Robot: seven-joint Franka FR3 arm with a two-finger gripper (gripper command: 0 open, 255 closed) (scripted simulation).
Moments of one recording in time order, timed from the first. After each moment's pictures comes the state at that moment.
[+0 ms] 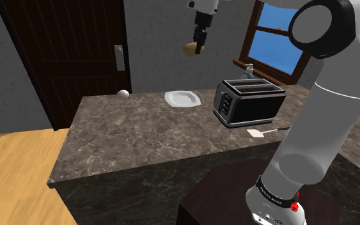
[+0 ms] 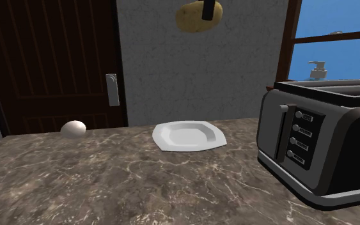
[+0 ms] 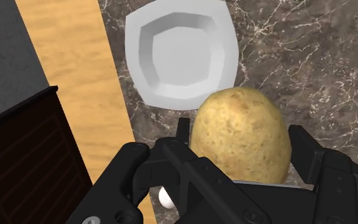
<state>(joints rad) 0.04 0.04 -0.36 -1.51 0.09 1.63 -1.17</state>
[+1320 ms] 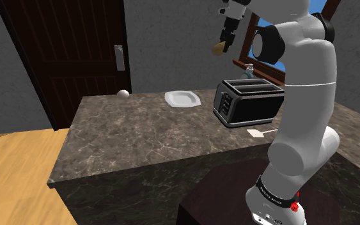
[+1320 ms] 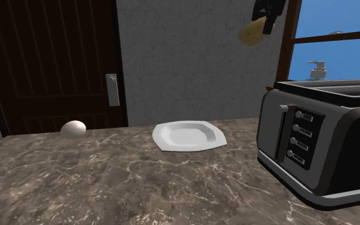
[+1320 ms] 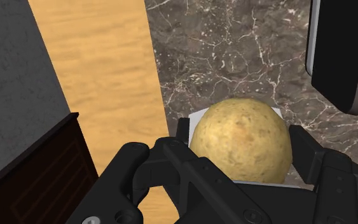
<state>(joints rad) -0.32 0.41 -0.51 -1.06 0.31 1.47 -1.61</state>
